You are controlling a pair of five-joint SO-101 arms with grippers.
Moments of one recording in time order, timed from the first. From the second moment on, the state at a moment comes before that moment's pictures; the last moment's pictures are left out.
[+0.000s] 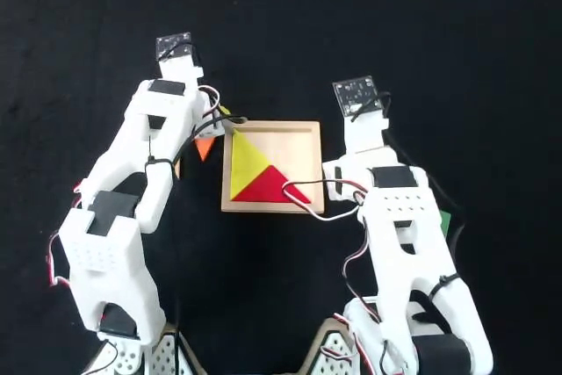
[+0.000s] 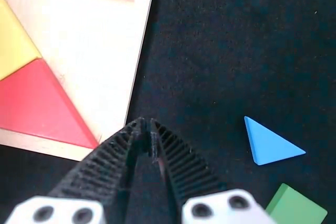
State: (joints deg) left arm 3.5 23.6 3.2 55.1 17.8; right arm -3.2 -29.5 55.3 45.9 9.5
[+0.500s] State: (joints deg) left arm 5.2 15.3 13.1 48.0 22.0; right arm -3.2 -29.5 55.7 44.8 9.5
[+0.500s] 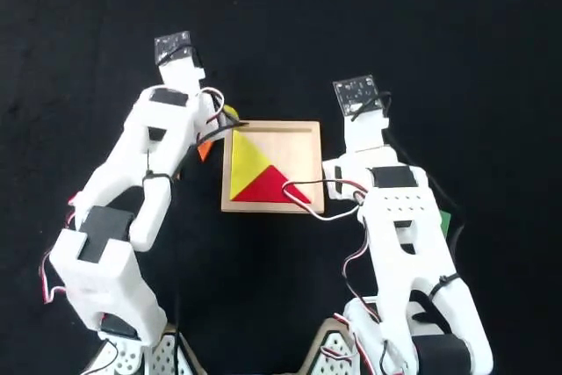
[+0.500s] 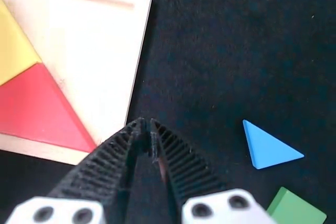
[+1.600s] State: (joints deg) left arm 2.3 15.3 18.1 43.8 27.8; right arm -3.2 -29.5 56.4 44.1 9.5
